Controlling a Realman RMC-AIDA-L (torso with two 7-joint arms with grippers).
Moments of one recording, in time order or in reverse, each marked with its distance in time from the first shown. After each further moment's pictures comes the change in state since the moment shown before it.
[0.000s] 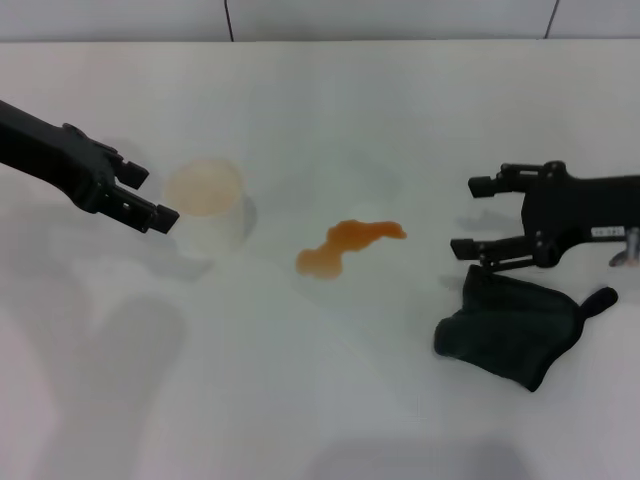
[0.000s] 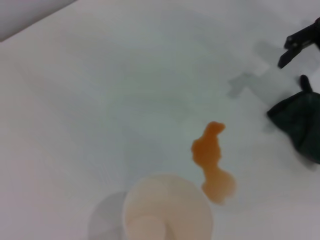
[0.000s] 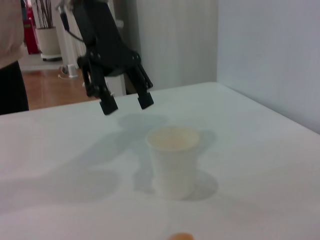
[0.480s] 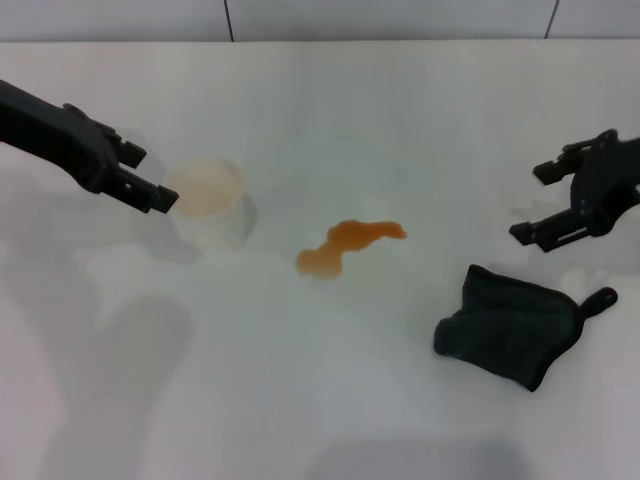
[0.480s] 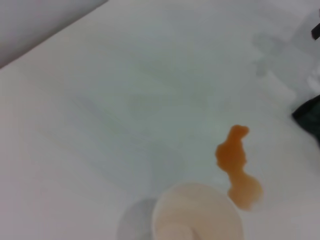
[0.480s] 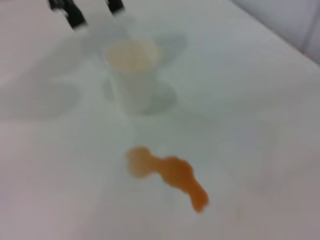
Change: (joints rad) left arm -0.025 -0.004 0.000 0.003 0.004 -0.074 0.002; right arm 0.039 -0.003 -0.055 -0.506 -0.468 -0.145 0.592
